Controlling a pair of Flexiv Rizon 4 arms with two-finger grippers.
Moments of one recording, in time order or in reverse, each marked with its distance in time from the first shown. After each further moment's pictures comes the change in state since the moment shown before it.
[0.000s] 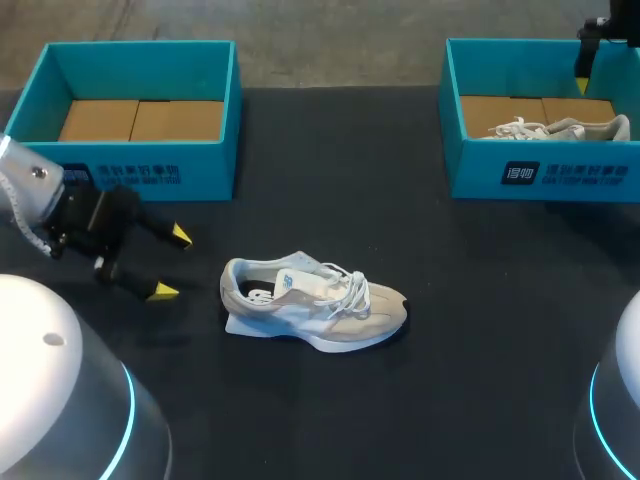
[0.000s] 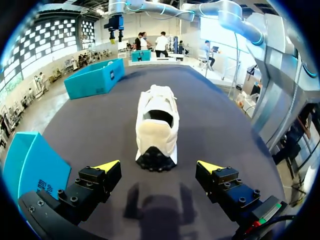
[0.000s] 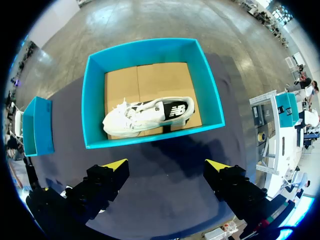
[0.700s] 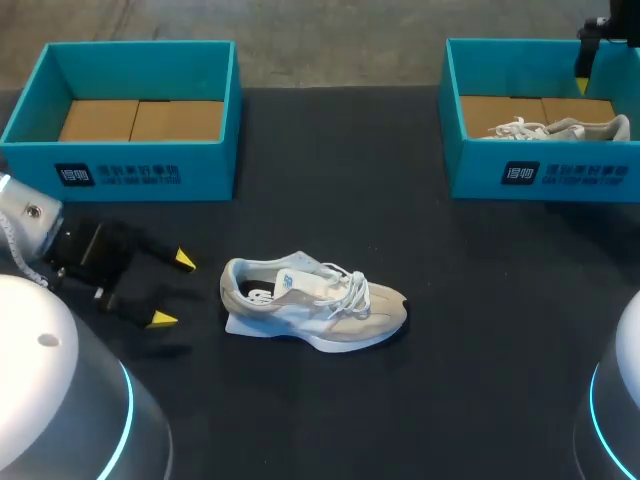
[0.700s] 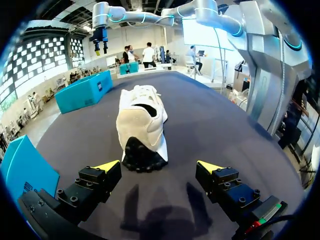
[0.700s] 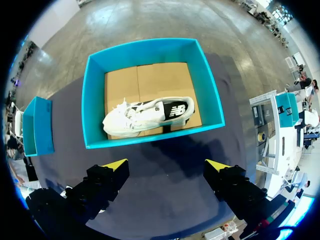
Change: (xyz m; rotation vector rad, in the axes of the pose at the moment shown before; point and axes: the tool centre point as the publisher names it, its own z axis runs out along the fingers) left arm 0.019 0.025 0.026 0.128 0.034 0.119; right arm 0.000 0.000 0.000 0.000 0.000 0.000
